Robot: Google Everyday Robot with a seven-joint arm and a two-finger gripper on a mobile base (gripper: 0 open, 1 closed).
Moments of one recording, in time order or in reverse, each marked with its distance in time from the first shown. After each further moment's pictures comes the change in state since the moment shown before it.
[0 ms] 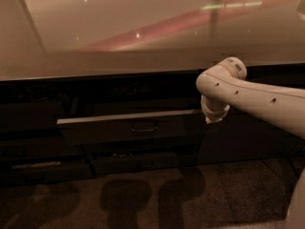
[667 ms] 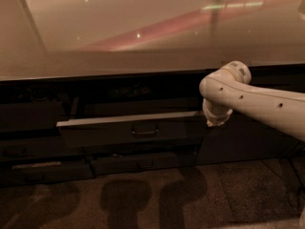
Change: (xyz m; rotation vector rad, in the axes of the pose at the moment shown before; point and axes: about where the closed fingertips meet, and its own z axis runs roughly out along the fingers) arm -0.001 0.014 -0.002 0.003 -0.012 -0.014
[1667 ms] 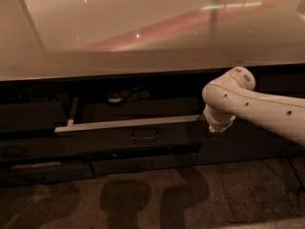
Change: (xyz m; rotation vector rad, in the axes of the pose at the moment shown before) arm -0.001 0.021 -0.001 0.004 -0.006 -0.018
